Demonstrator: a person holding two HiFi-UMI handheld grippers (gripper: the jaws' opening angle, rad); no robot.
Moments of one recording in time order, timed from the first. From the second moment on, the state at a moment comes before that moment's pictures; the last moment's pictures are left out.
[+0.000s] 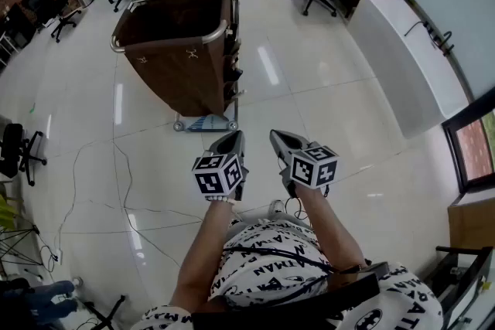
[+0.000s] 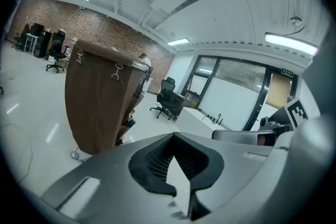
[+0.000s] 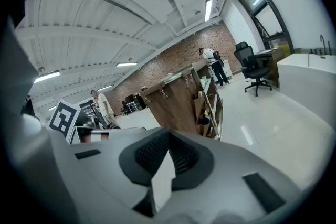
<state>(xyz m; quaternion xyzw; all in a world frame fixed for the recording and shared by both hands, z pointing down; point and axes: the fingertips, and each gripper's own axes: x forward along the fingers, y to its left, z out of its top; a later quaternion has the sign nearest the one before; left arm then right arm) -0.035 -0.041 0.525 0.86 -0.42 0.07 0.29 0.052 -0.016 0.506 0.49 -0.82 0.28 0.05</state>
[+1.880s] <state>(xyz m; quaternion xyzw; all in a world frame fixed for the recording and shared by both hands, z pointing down) 0.004 -0.306 0.576 0.79 -0.53 0.11 0.30 0.036 -0.421 0.596 0.37 -0.90 0.18 0.15</state>
